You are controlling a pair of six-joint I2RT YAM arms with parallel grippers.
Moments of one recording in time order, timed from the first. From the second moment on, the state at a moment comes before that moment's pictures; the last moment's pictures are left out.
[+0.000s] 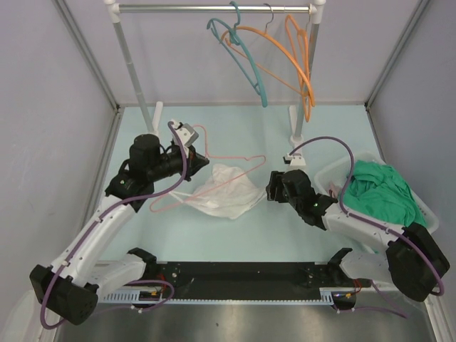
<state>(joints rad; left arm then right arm) -0.42 0.99 0.98 -0.31 0.48 0.07 0.70 1.18 0.58 0.01 0.32 0.50</state>
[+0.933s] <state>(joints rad) -0.47 1.02 0.98 -0.31 0.45 0.07 0.89 1.36 0.47 0.19 0.20 0.75</state>
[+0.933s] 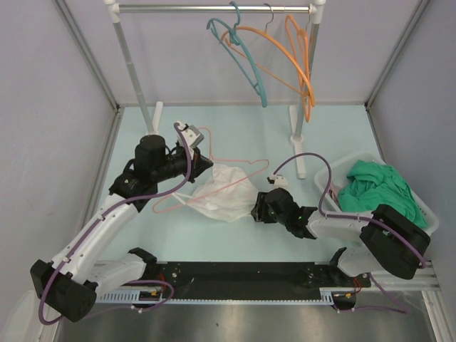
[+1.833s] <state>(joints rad) -0.48 0.97 0.96 -0.28 0.56 0.07 0.45 1.05 0.64 -0.12 0.10 0.48</state>
